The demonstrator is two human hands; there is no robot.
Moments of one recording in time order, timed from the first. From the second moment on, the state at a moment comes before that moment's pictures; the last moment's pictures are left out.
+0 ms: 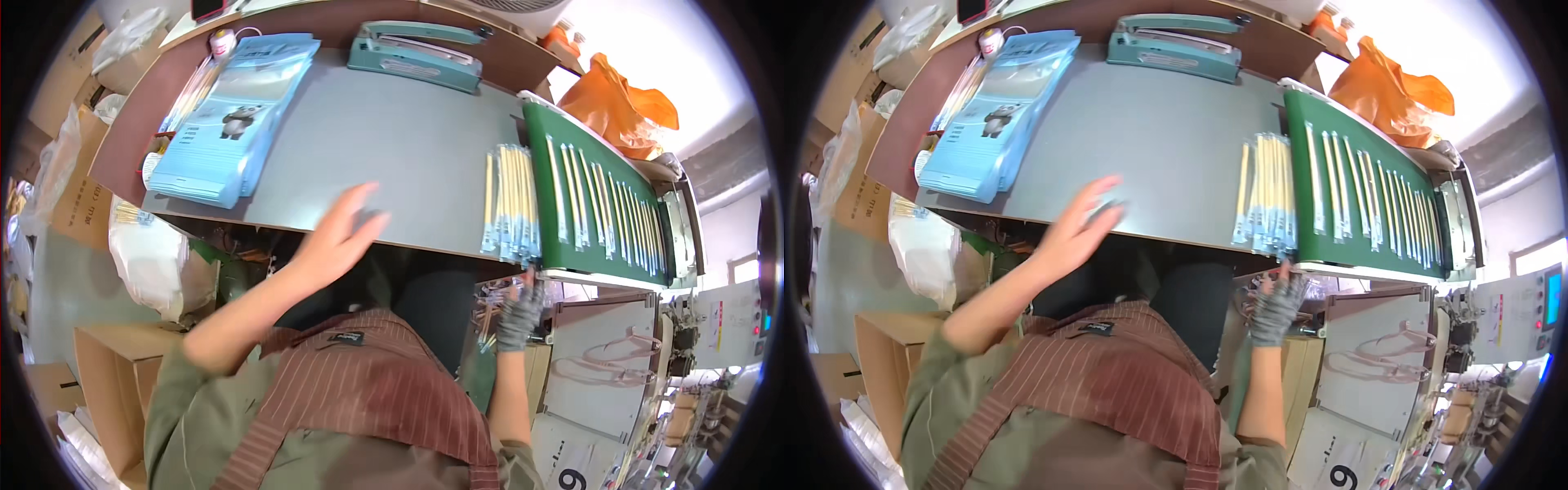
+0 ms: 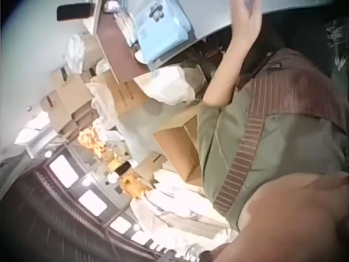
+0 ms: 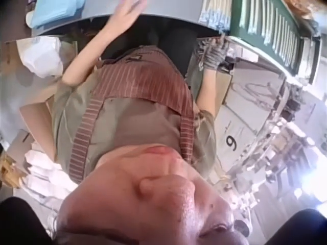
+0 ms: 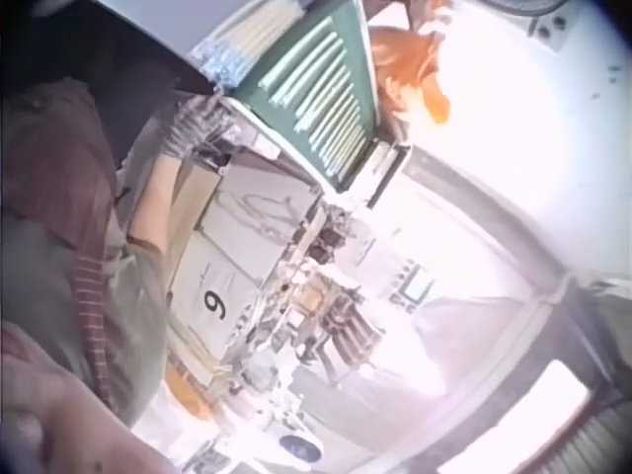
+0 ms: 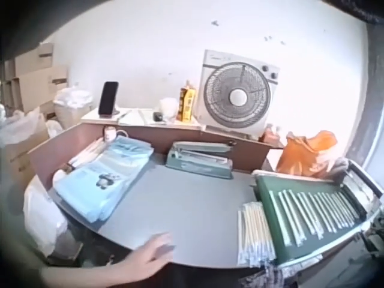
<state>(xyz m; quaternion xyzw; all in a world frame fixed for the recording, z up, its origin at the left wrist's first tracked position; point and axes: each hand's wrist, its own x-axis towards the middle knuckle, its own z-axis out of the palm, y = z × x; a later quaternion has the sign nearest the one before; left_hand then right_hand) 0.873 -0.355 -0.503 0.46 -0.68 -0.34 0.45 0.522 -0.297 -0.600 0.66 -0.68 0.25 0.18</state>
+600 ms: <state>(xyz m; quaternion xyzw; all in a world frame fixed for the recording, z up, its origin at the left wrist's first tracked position) 0.790 -0.528 -0.568 0.55 -0.69 -0.24 0.40 0.615 -0.409 -0.521 0.82 -0.47 0.29 -0.15</state>
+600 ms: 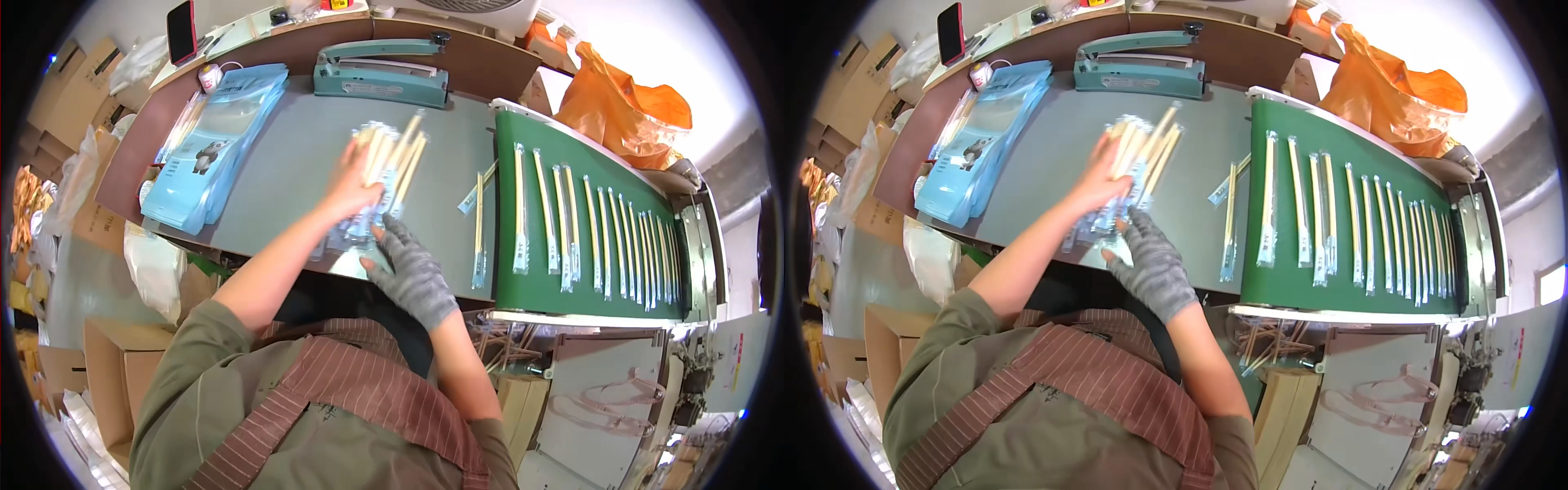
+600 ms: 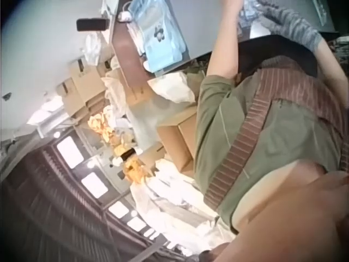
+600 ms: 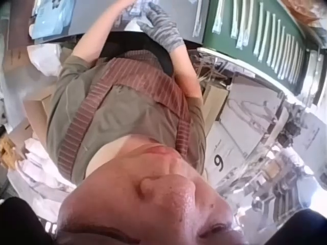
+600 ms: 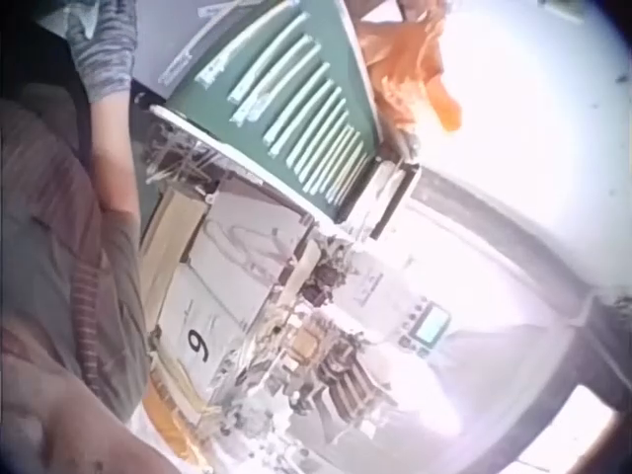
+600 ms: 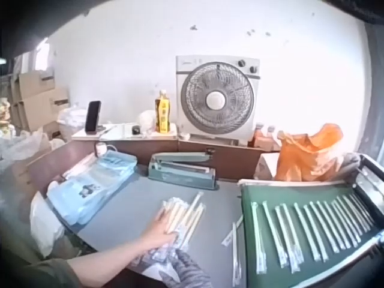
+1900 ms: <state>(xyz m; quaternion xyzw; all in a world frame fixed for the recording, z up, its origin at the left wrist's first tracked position) 0.790 -0.536 -0.542 0.56 -0.76 -0.16 0.28 0.617 -0.461 -0.505 0.68 -0.71 0.19 0.02</state>
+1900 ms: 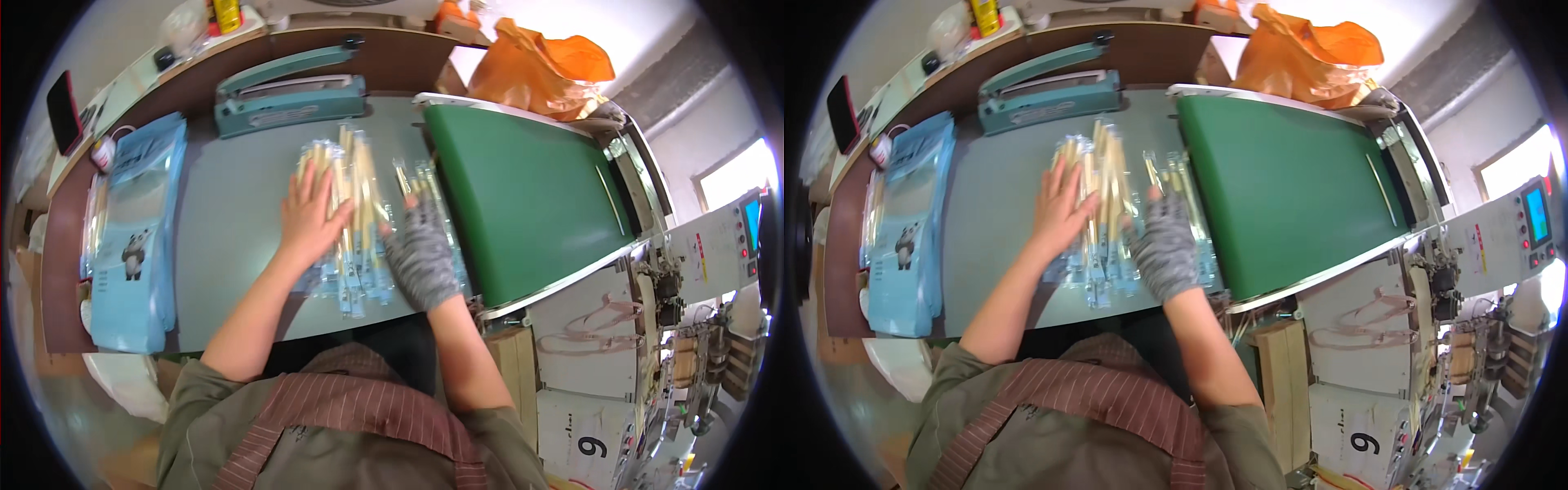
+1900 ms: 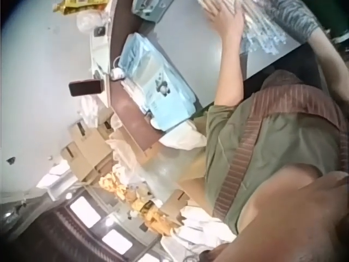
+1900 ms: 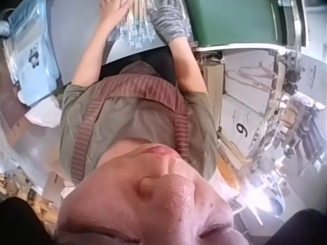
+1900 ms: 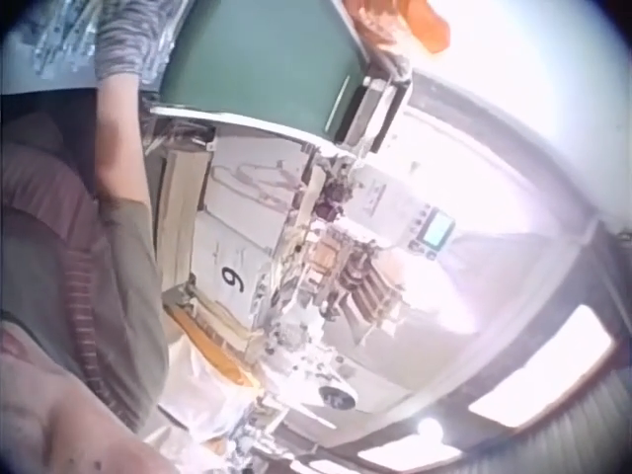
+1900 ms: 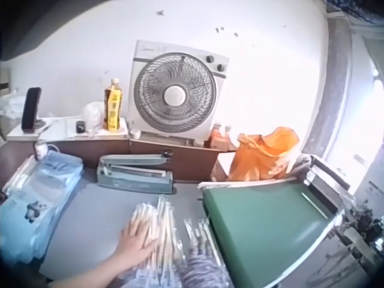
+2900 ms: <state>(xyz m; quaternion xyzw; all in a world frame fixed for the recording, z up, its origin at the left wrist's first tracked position) 0.865 -0.578 -0.521 0.68 -0.69 -0.14 0.19 0.464 -0.597 -0.448 0.64 -0.67 0.35 -0.11</state>
